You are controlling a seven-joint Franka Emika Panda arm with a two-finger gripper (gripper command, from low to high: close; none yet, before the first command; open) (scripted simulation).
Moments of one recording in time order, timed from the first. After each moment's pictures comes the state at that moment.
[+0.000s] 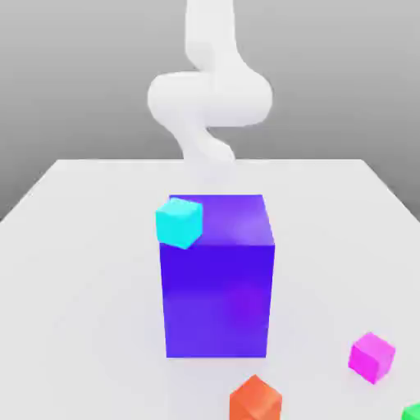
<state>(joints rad) 0.05 -0.71 0.00 -2.32 0.03 2.34 0.76</state>
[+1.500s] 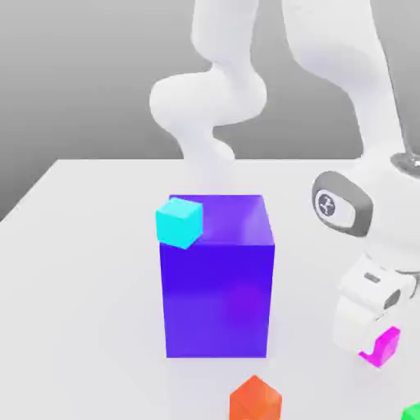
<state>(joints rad) 0.45 0.27 0.10 -2.45 -0.07 2.72 0.69</state>
